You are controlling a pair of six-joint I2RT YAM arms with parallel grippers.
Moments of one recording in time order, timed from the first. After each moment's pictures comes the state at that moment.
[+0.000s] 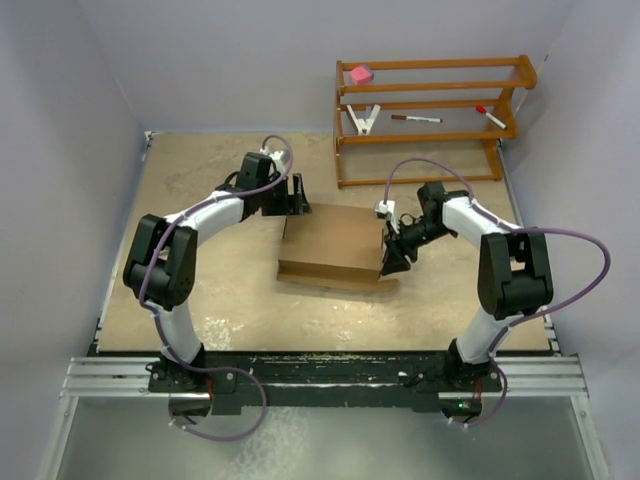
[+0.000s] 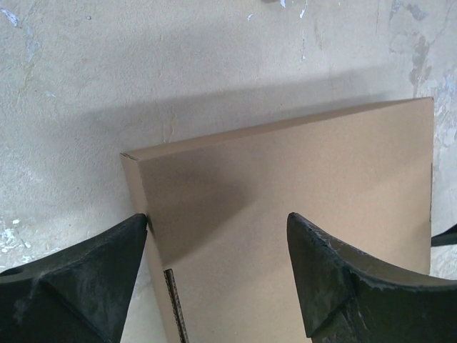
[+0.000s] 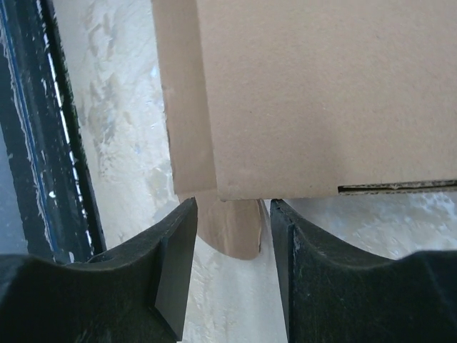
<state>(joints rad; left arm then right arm) -0.36 1.84 1.25 -0.16 0.32 -0.40 0.14 1.74 1.12 -0.93 -0.89 -0.96</state>
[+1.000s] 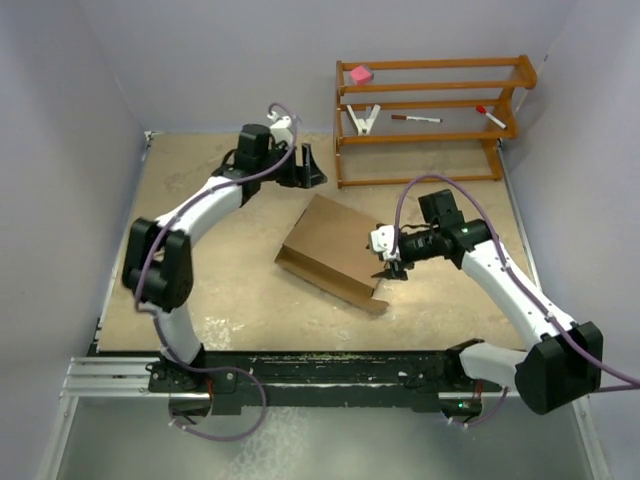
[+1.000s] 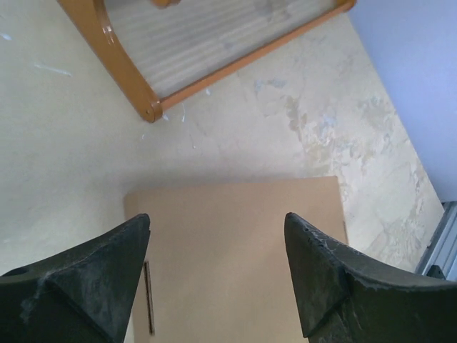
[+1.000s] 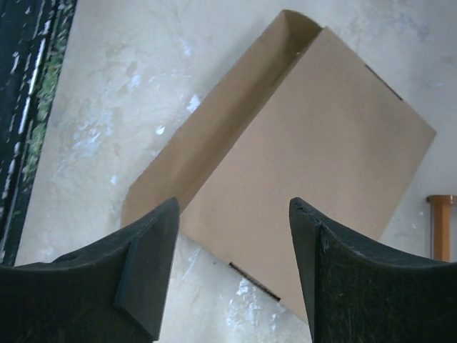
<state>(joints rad) -0.37 1.89 1.48 -0.08 0.52 -0.34 0.35 1.19 0.97 -0.83 -0.89 -1.27</state>
